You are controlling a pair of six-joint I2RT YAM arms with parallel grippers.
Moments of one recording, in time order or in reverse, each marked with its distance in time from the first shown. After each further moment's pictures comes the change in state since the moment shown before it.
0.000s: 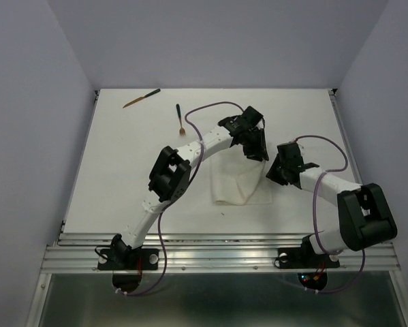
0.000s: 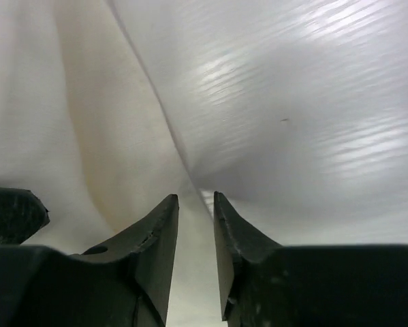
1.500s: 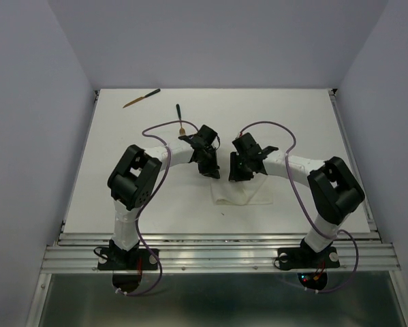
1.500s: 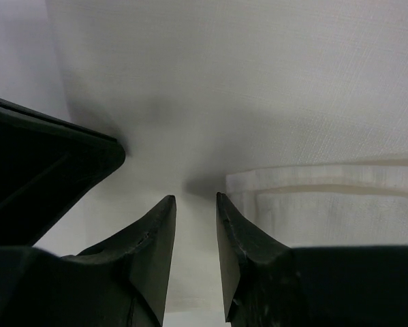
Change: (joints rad) left arm 0.174 -0.425 -0.880 0.247 -0.102 0.132; right arm 0.325 0.261 0.383 -0.213 -0.098 -0.144
